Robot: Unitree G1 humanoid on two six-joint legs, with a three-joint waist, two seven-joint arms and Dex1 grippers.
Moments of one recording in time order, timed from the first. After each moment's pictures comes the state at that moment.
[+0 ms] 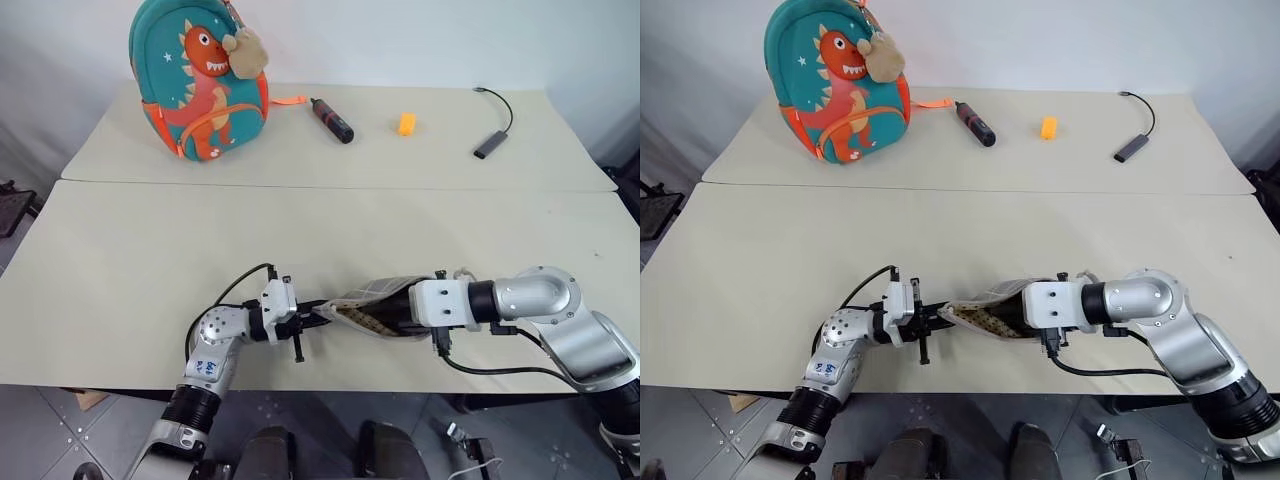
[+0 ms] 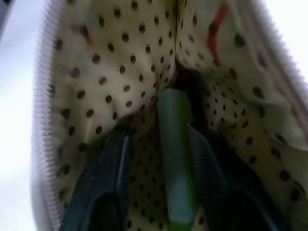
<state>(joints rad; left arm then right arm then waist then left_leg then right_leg) -0.33 0.24 -0.16 0.28 -0.29 -0.26 -1.09 -0.38 -0.89 0.24 -0.36 0.06 0.23 1.15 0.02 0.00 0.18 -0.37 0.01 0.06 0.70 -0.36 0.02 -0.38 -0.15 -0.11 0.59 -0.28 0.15</state>
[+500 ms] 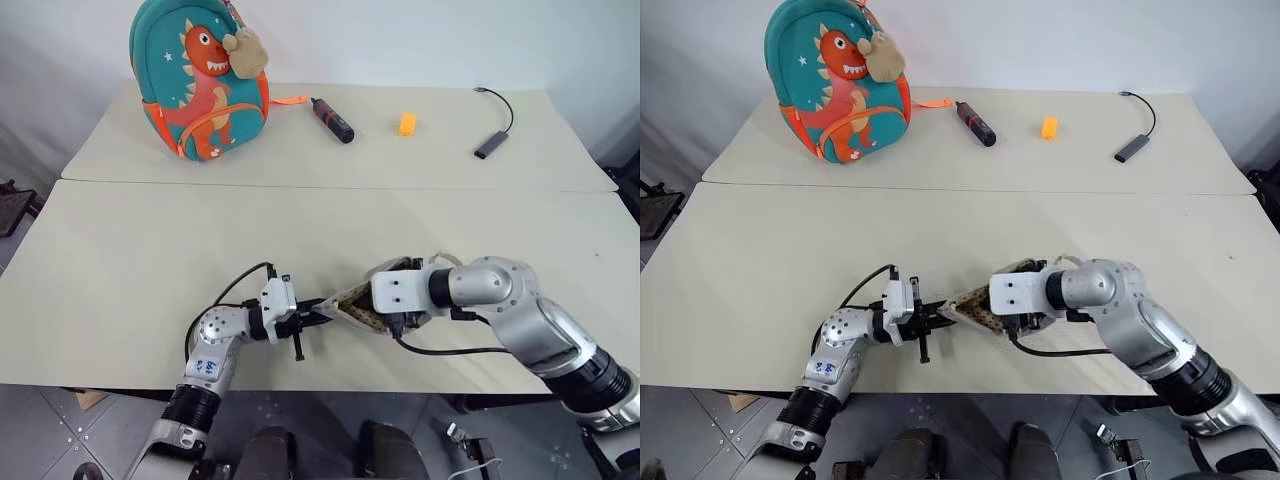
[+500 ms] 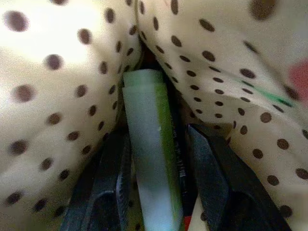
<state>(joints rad) -0.33 0.24 -0.15 0.28 -0.29 -0.26 -1.08 -0.56 -0.79 0.46 -0.38 -0.24 0.46 1.06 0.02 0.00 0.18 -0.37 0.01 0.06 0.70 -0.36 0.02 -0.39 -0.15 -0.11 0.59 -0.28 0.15</state>
